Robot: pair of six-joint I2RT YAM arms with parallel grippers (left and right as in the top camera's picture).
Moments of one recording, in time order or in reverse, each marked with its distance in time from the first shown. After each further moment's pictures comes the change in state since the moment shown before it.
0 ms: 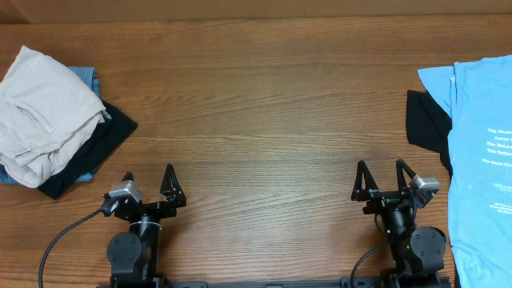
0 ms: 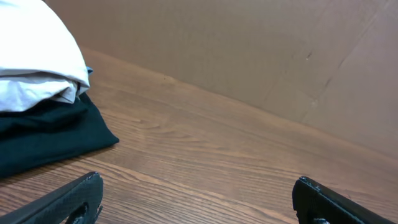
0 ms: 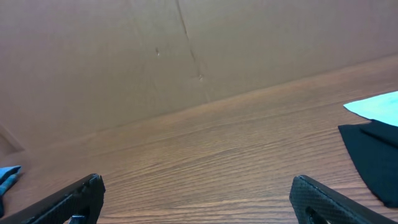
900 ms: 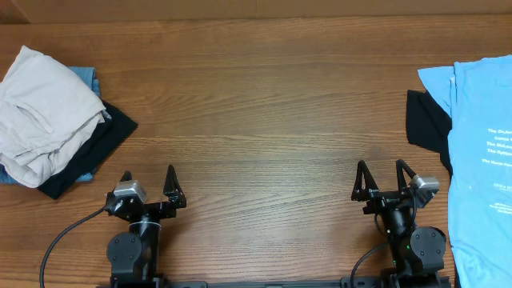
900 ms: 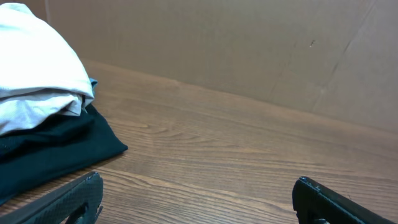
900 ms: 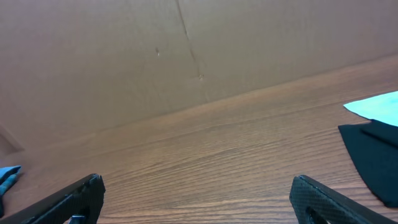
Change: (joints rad) left arm 0.000 0.000 0.000 -0.001 0.000 0.109; right arm 0.000 0.000 0.000 0.001 0.000 0.000
